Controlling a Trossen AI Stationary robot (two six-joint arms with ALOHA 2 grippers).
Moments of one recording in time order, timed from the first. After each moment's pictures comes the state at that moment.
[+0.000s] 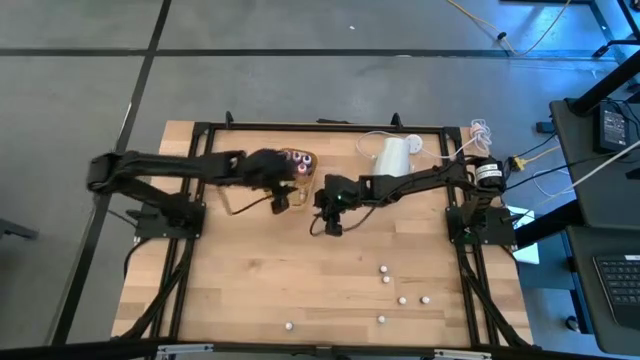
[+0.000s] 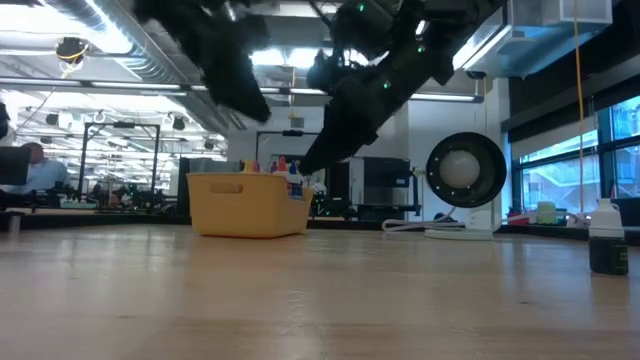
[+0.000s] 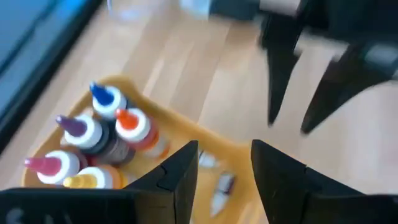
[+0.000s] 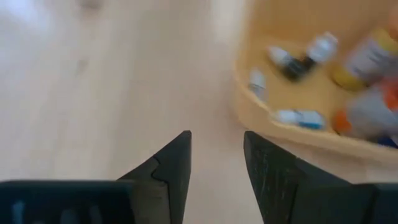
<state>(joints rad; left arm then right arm) 0.19 1.30 0.94 -0.42 -0.09 -0.10 -0.03 1.85 1.15 -0.07 -0.03 -0.06</state>
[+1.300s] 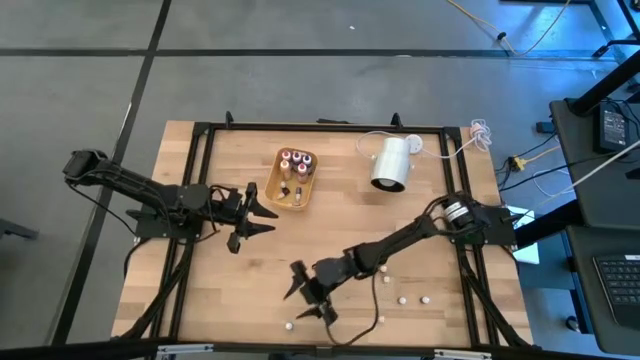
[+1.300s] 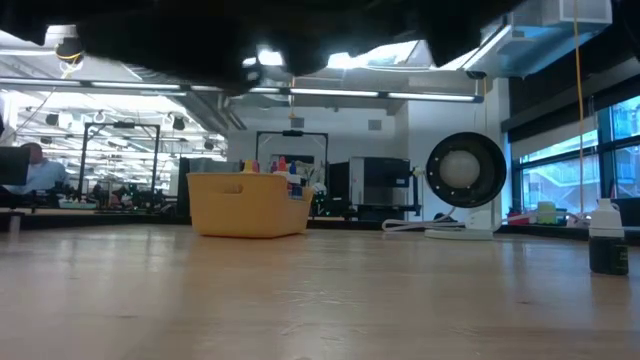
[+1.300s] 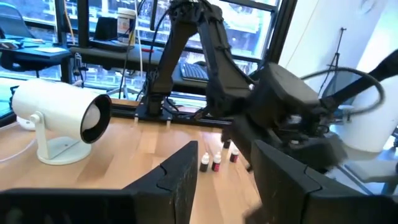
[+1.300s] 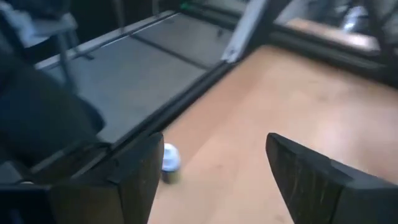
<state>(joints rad) -0.24 0.81 0.34 0.50 -0.11 -0.20 0.40 2.16 1.36 0.43 -0.19 -0.14</state>
